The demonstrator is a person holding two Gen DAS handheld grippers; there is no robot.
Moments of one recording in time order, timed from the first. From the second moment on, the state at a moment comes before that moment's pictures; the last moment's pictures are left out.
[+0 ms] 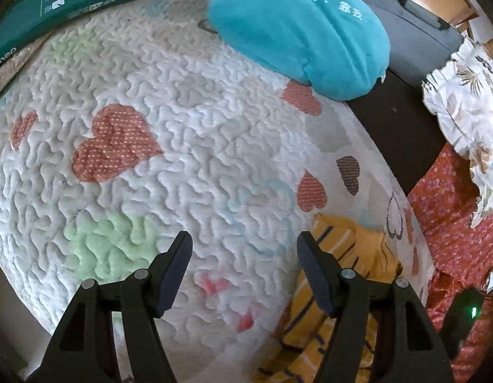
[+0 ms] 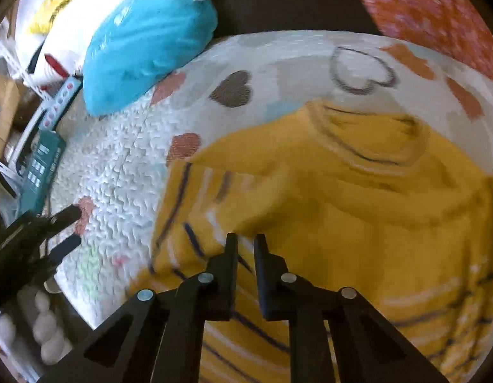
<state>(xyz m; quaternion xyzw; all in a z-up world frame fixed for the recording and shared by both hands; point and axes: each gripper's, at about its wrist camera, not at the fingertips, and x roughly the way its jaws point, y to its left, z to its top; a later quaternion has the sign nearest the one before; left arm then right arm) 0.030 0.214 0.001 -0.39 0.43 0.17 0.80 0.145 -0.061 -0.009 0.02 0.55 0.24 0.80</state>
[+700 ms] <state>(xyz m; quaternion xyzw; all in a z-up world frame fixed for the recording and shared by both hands) 0.015 0.133 -0.051 -0.29 0.59 -0.06 0.76 0.104 -0.244 0.040 0.12 0.50 0.15 0.85</state>
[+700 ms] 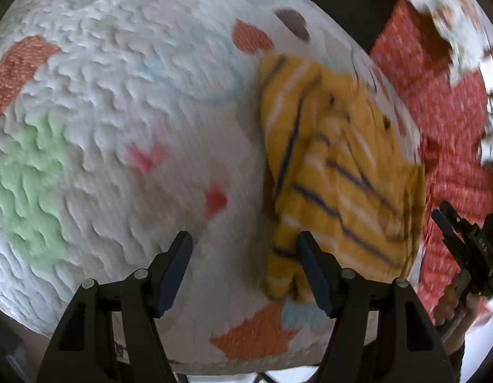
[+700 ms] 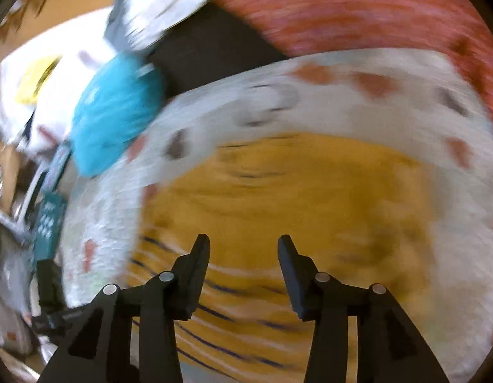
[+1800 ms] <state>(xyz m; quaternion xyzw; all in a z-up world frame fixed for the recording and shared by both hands) -0.020 0.120 0.025 -0.14 0.55 0.04 0.82 0.033 -0.418 0.006 0.15 0.50 0.03 0.85</state>
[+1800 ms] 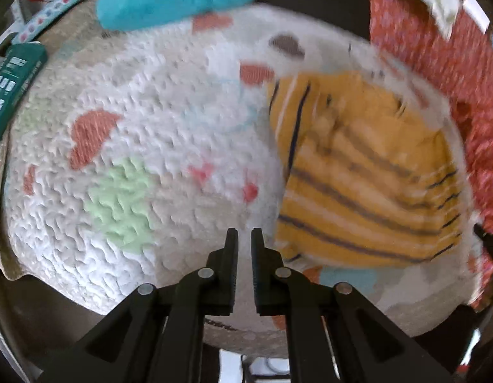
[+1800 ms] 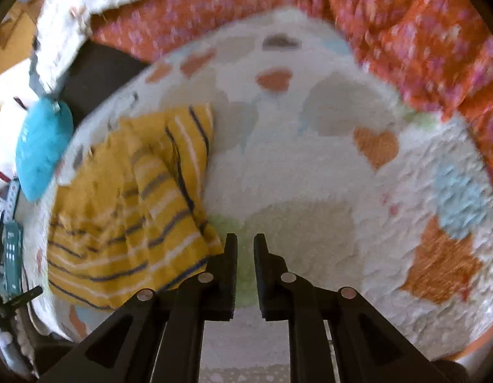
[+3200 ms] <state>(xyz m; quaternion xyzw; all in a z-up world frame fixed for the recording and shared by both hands) 0.050 0.133 -0.012 -0.27 0.49 0.08 0.82 0.025 -0.397 0.006 0.15 0.49 0.00 0.86</state>
